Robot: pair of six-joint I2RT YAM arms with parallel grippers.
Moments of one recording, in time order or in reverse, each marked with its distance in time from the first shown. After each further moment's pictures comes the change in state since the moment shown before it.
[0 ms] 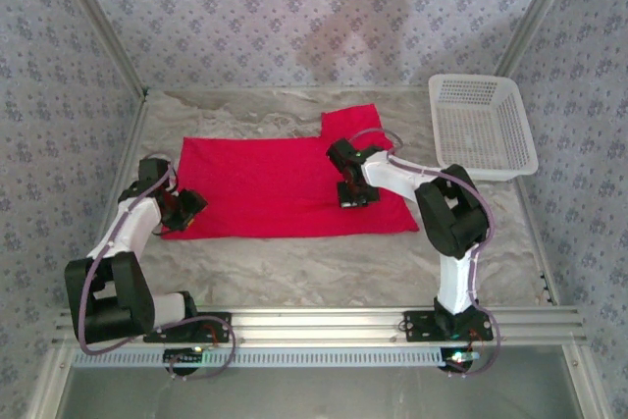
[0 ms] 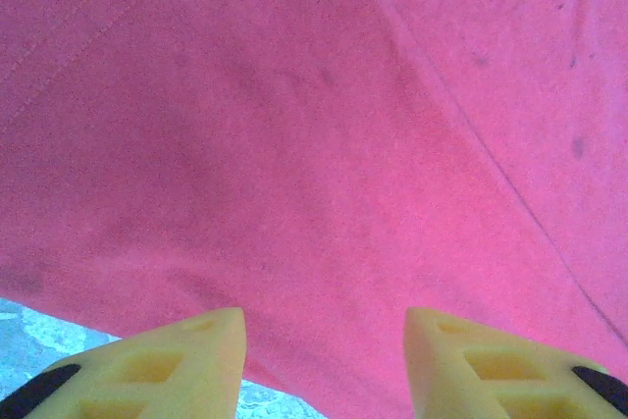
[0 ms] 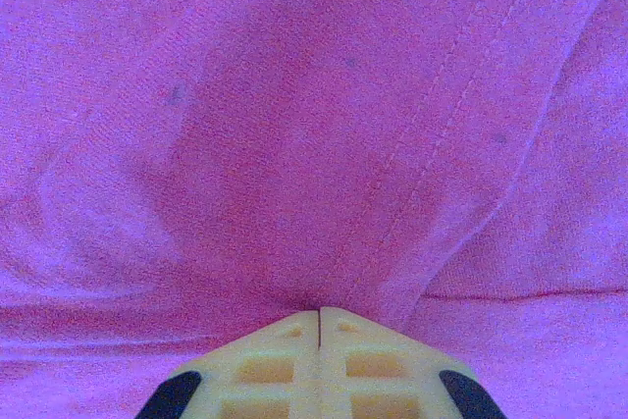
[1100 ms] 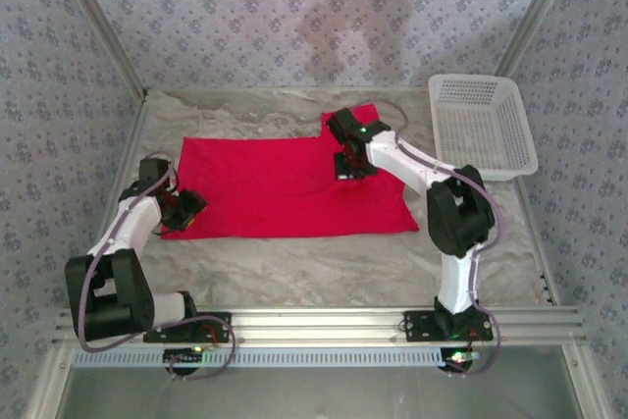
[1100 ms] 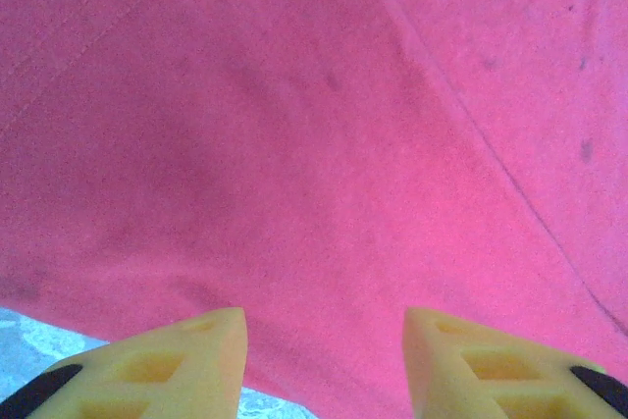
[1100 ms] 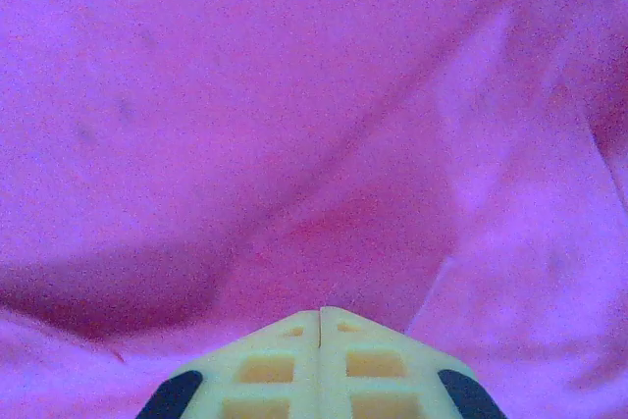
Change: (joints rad) left arm -0.001 0.020 0.000 0.012 -0.002 0.000; right arm -0.042 0.043 0.311 -0.095 0.026 -0.029
